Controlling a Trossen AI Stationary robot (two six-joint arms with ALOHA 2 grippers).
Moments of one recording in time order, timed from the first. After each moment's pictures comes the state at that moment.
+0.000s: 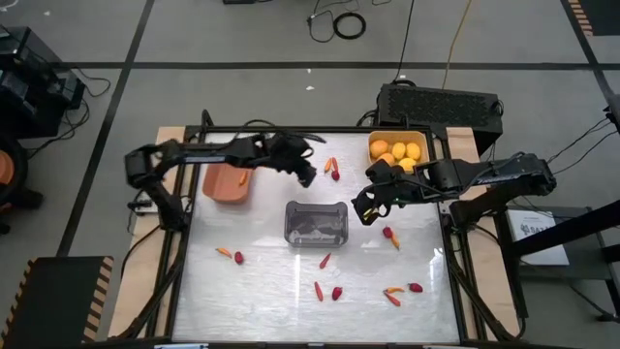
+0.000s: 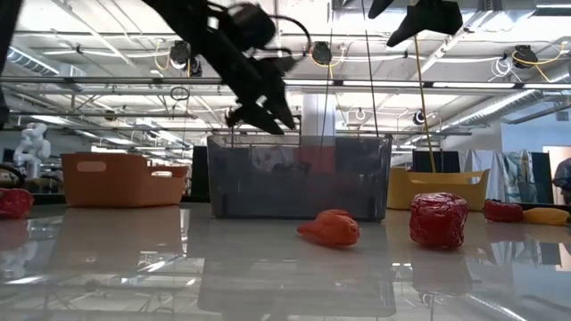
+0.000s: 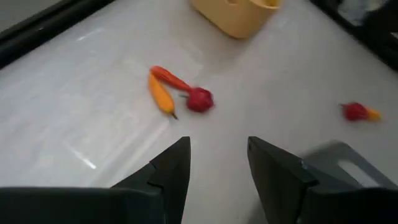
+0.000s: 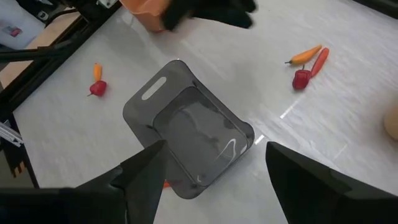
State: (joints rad) left arm 0.34 1.70 1.22 -0.29 0.04 -0.39; right arm 0.15 1.31 1.35 -0.94 0.31 0.91
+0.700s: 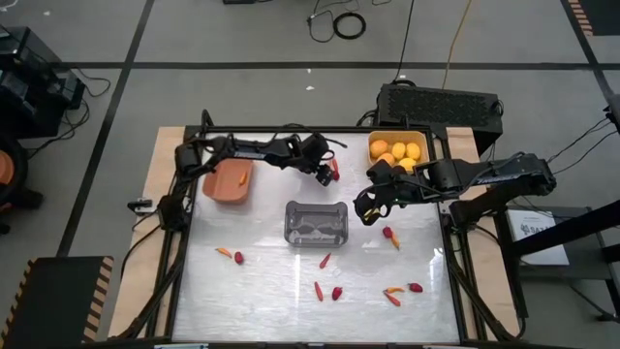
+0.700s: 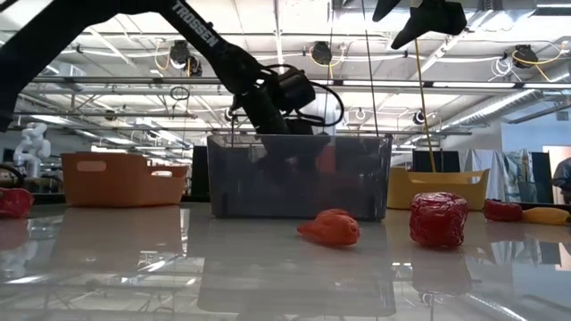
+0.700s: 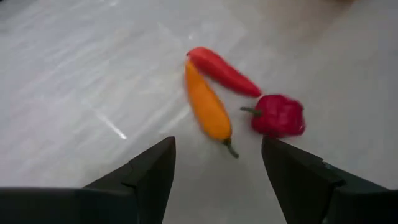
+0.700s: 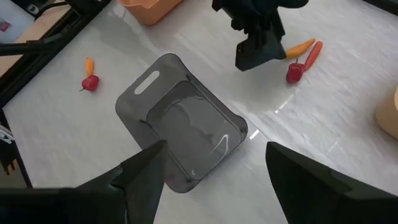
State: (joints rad) left arm 0.37 2.10 1.45 -0.29 -0.03 -0.38; right arm 0.15 1.31 1.35 -0.97 0.31 0.92
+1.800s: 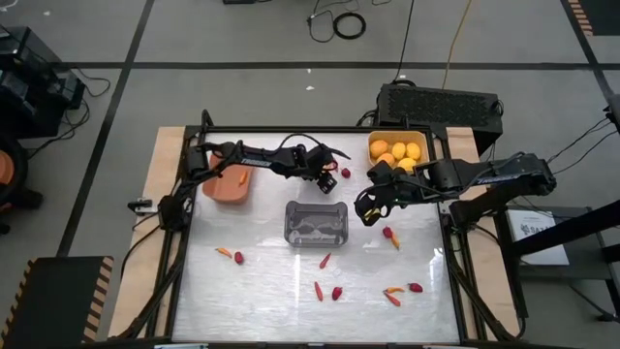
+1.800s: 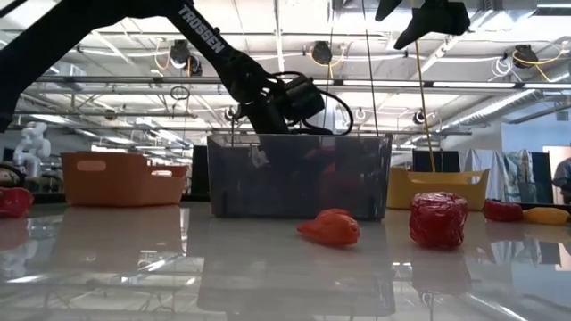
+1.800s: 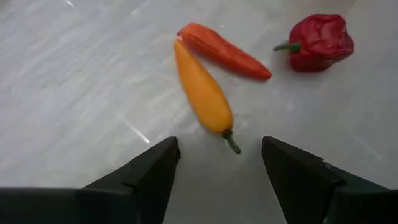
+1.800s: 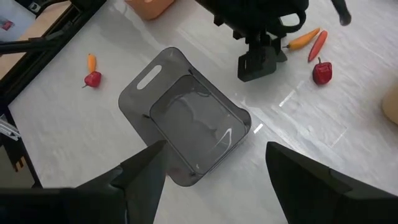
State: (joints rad) left arm 0.32 2.17 1.45 -0.26 -0.15 -0.36; right arm 0.15 1.31 1.35 -0.98 0.29 0.95
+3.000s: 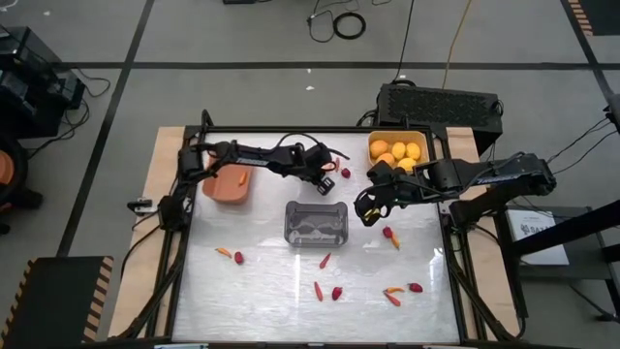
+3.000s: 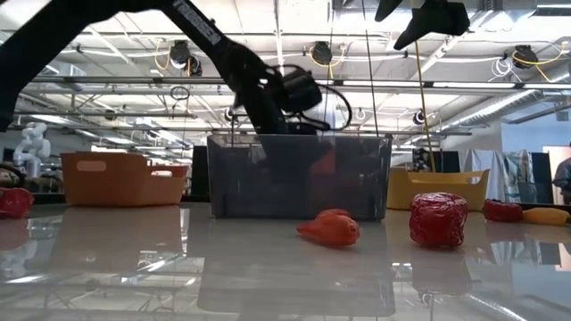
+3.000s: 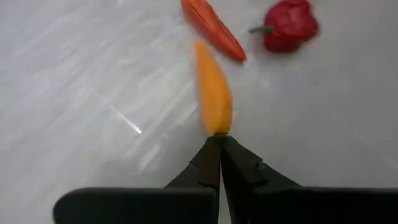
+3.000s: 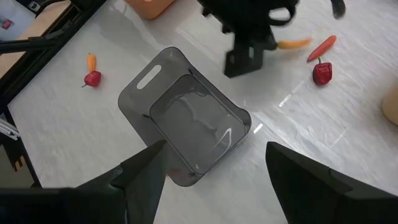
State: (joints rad) left arm 0.32 2.10 1.44 -0.35 -0.09 -0.36; right arm 0.15 1.31 1.35 -0.98 0.29 0.95
